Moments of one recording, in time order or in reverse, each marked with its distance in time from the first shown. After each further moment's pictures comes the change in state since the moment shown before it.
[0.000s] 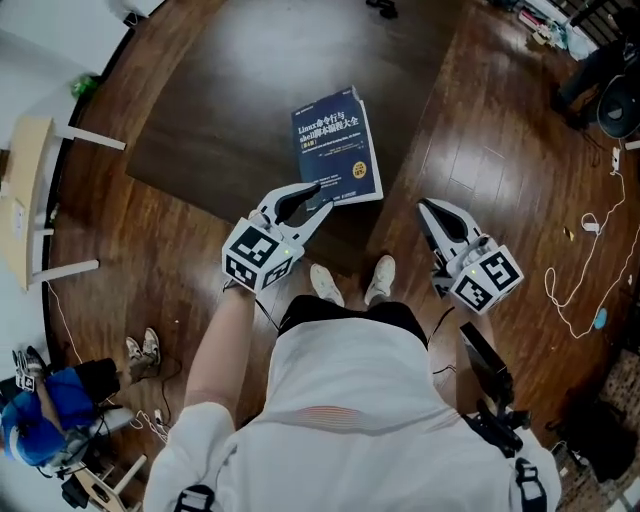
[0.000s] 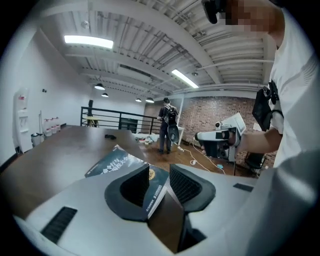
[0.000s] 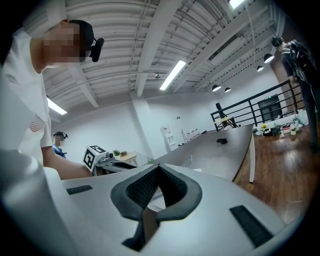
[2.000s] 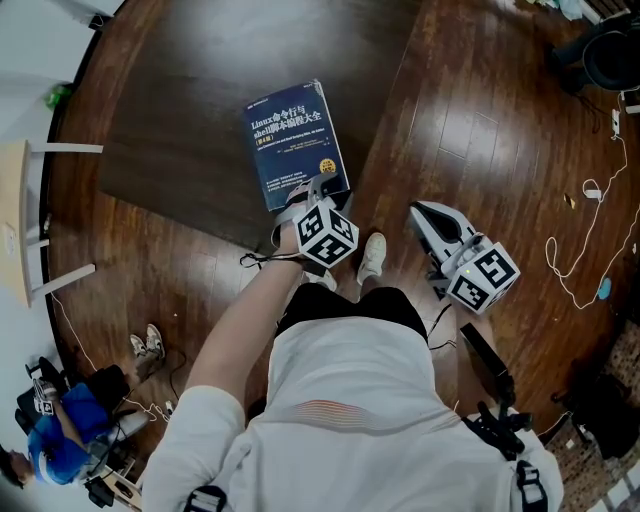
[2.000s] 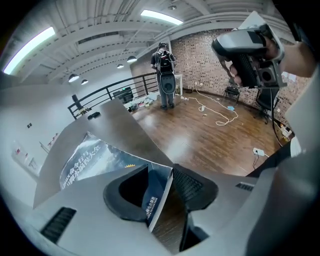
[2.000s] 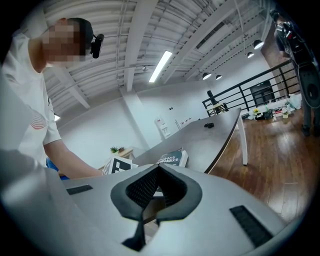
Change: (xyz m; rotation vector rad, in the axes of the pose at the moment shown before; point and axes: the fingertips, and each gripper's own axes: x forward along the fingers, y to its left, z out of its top) left arm 0.168 -0.004 -0.132 0.327 0.544 0.134; right arm -0.023 -0.061 -0.055 0.122 0.103 -0.040
